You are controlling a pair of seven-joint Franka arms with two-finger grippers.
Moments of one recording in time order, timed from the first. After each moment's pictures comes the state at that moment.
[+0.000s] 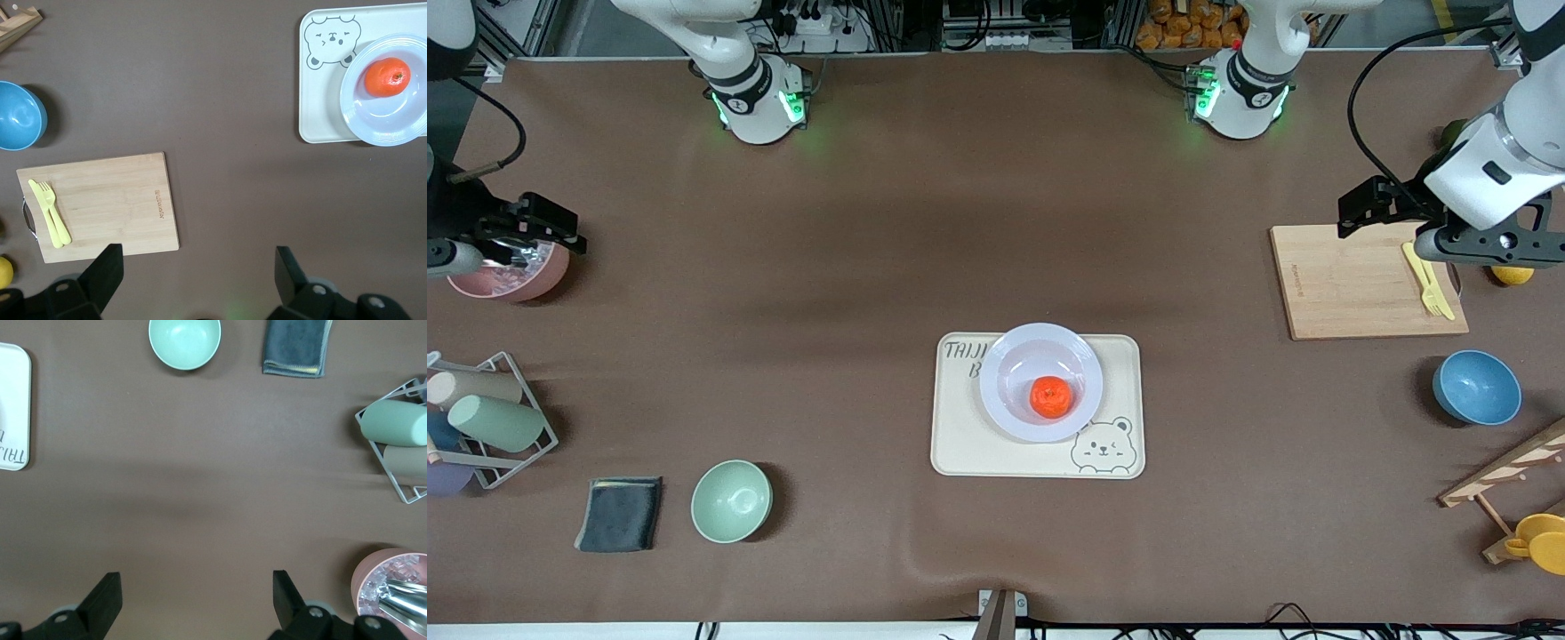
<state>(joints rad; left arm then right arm) -0.08 0.01 -0.05 -1.60 -0.03 1.54 -0.04 -0.07 -0.02 0.01 -1.64 0.03 1.60 -0.18</state>
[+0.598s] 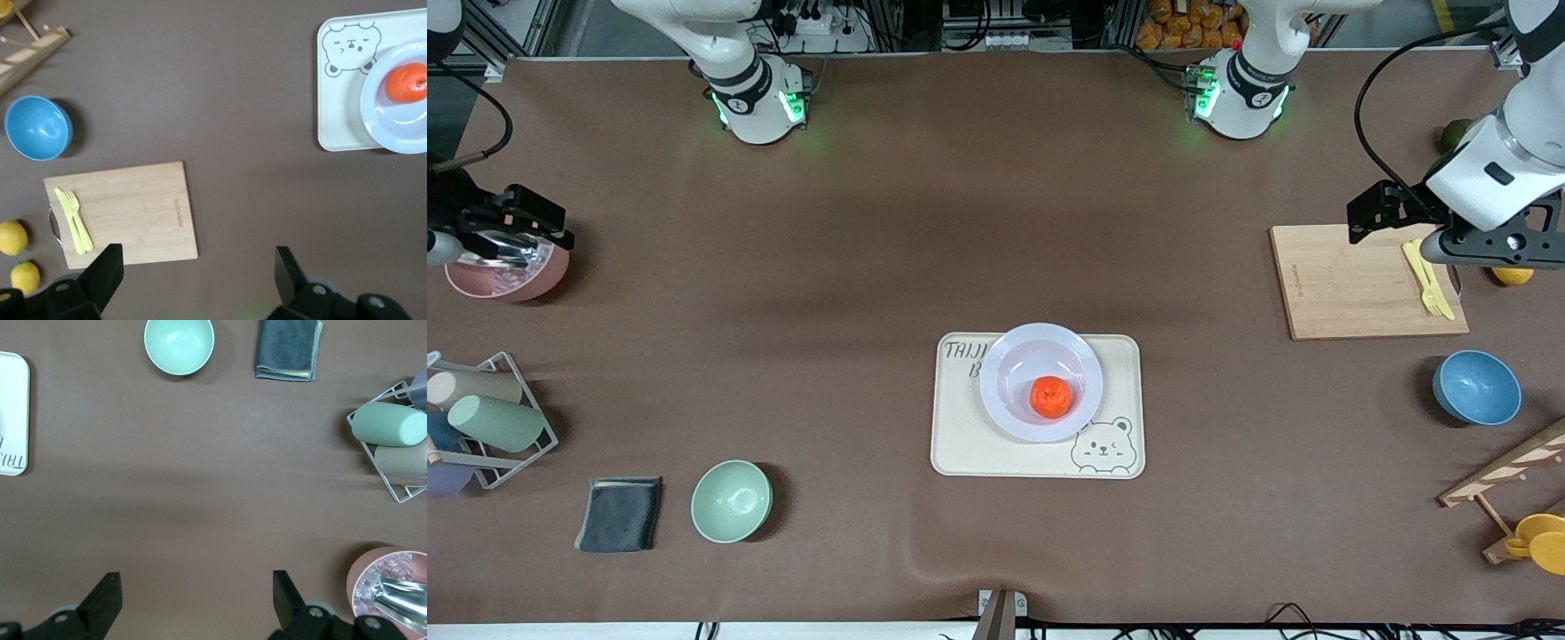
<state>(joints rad) -0.08 0.01 -0.06 -1.60 0.05 1.58 -0.03 -0.07 -0.02 0.01 -1.64 0.03 1.60 -0.18</state>
